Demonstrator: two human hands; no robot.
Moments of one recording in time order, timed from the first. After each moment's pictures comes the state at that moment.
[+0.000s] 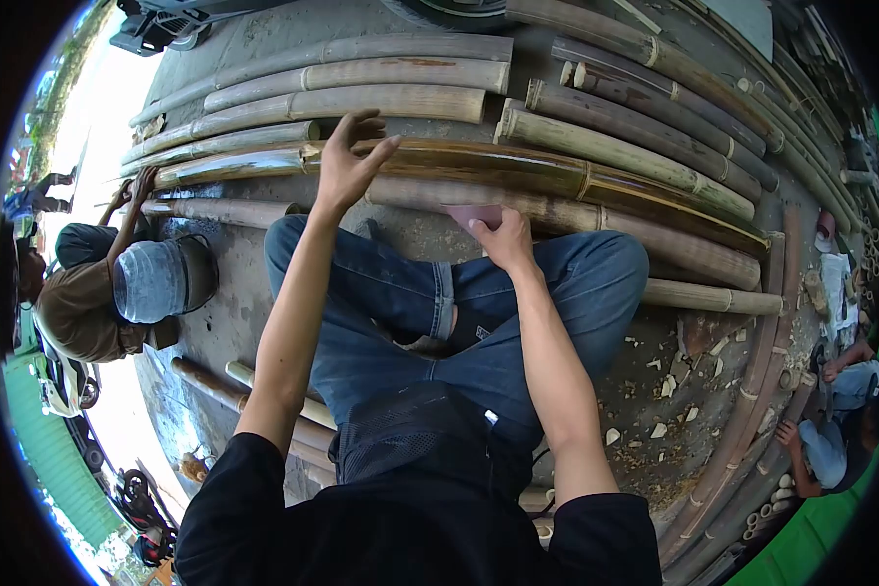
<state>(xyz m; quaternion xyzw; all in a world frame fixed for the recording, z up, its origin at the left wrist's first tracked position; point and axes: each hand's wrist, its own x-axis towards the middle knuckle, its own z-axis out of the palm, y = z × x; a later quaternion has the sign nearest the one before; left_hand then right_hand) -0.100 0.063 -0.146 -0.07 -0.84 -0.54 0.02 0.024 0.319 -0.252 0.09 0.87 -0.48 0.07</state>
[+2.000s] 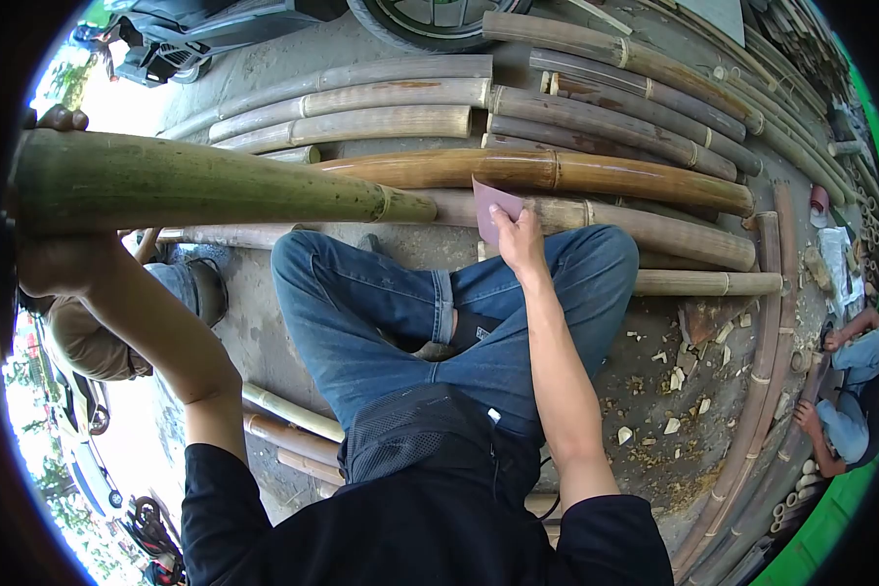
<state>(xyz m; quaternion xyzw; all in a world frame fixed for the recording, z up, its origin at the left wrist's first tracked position) -0.071 -0.054 0.194 -0.32 -0.65 -0.64 0.25 0.033 0.336 -0.213 0.19 0.78 -0.60 0.01</state>
